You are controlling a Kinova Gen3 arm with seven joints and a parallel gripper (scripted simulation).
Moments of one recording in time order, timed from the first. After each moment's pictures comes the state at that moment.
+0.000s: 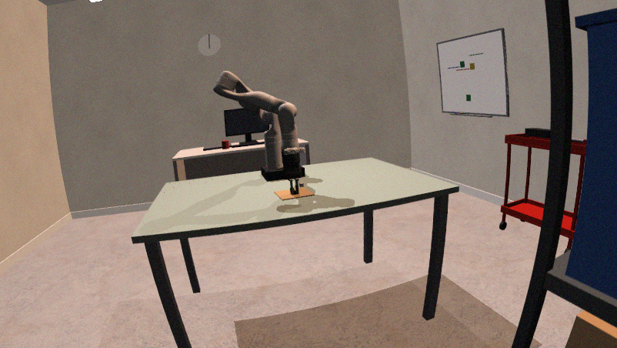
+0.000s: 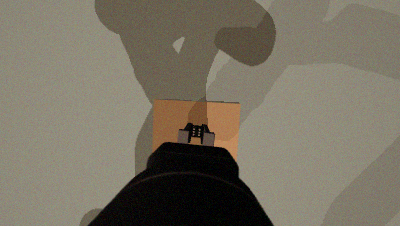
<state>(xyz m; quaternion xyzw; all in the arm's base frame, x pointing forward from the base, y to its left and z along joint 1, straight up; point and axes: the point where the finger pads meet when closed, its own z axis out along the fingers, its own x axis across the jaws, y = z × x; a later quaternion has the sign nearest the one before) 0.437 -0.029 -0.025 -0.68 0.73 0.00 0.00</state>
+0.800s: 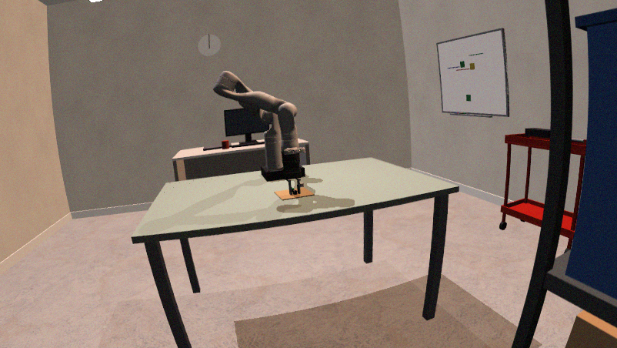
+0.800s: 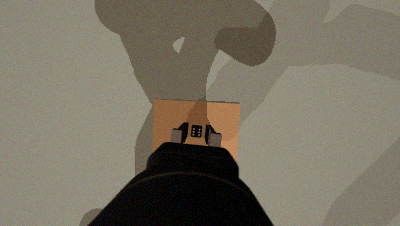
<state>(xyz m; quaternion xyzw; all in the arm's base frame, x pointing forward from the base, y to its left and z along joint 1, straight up) 0.437 -0.029 -0.025 -0.68 0.73 0.00 0.00</state>
